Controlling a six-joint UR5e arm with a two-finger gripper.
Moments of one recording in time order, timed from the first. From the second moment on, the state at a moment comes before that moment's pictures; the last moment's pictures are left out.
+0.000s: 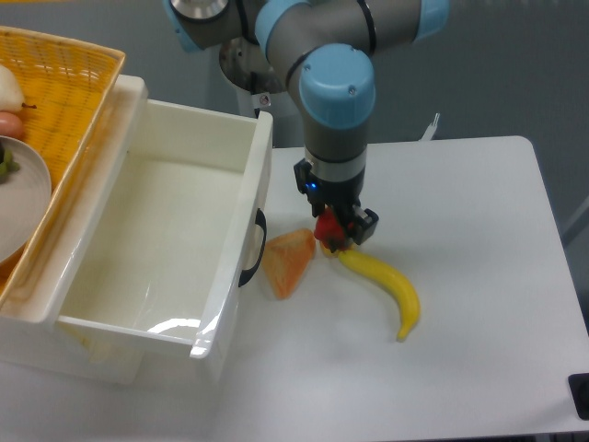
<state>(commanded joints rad) 2.42 -1.77 -1.53 -1.37 1.58 1.32</state>
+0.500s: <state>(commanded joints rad) 2.43 -1.77 -1.54 -1.40 1.59 1.41</state>
